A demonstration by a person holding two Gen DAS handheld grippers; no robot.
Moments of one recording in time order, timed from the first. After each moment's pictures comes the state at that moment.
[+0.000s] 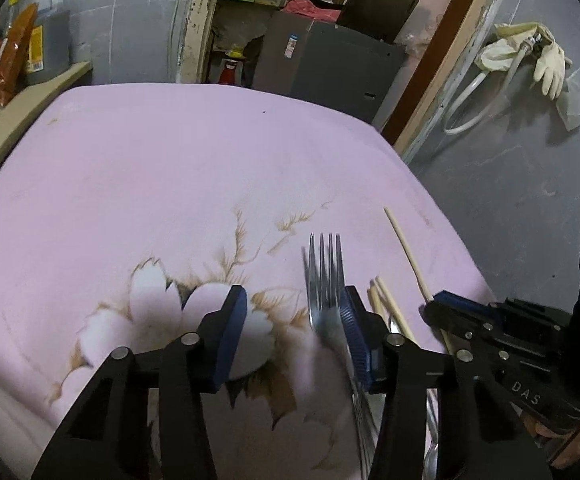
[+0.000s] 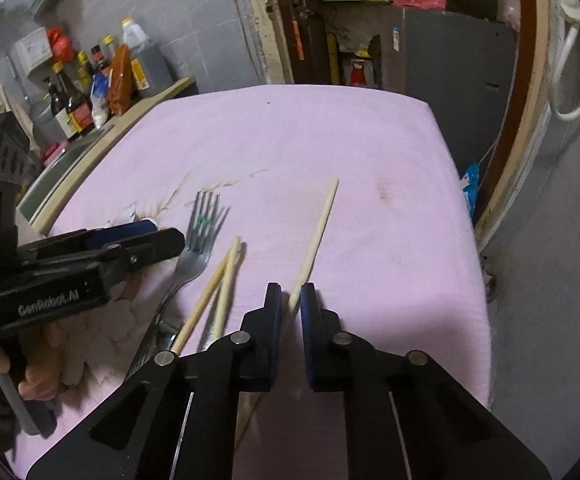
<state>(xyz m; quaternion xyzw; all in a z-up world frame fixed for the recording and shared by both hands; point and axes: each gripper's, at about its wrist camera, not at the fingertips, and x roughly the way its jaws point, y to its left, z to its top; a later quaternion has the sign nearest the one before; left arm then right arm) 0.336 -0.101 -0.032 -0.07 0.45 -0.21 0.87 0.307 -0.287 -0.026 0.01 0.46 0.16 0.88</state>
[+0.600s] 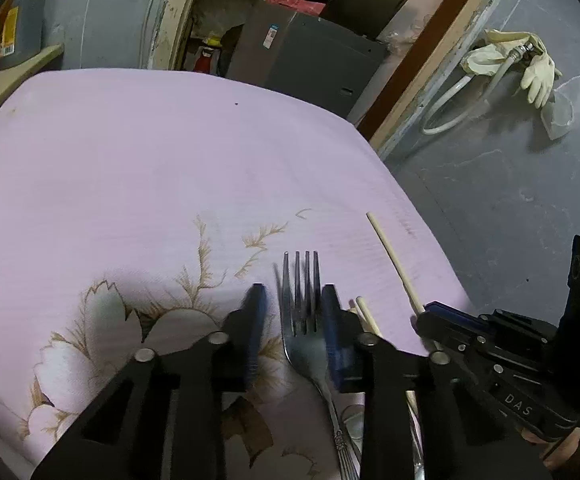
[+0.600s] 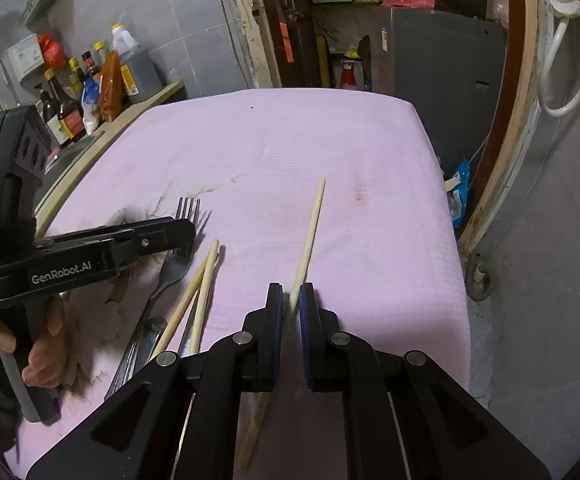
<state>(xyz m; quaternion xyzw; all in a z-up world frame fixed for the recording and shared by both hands) 0.360 -0.106 -0.034 -0.10 0.46 -0.25 0.84 0.310 -0.292 -0.024 0.01 0.46 0.15 0.88</state>
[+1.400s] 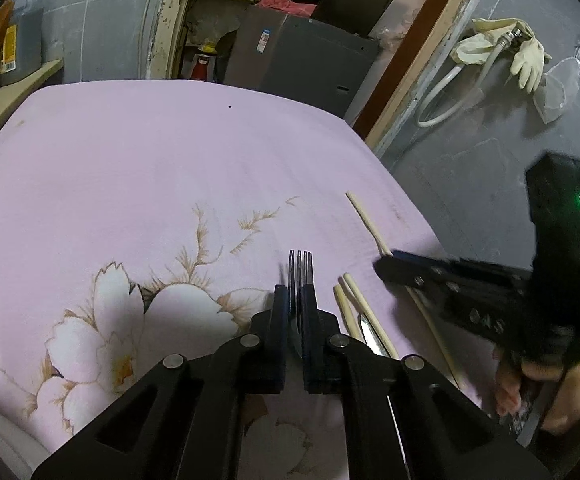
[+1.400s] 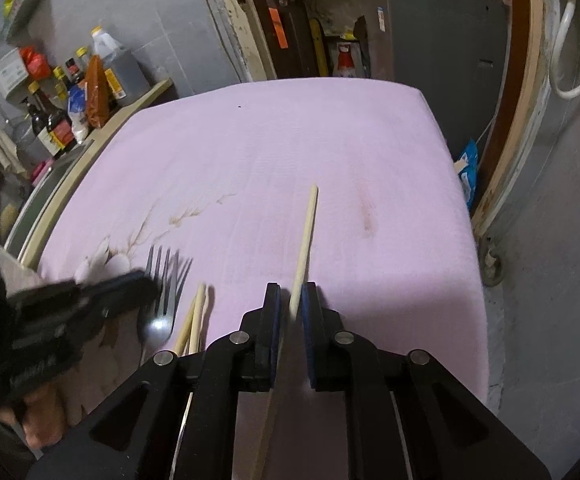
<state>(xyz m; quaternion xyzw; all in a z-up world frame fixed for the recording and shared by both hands) 0.339 -0.113 -0.026 -0.07 0.45 -0.25 0.85 0.351 -0.288 -0.032 0.04 0.49 0.14 0.86</state>
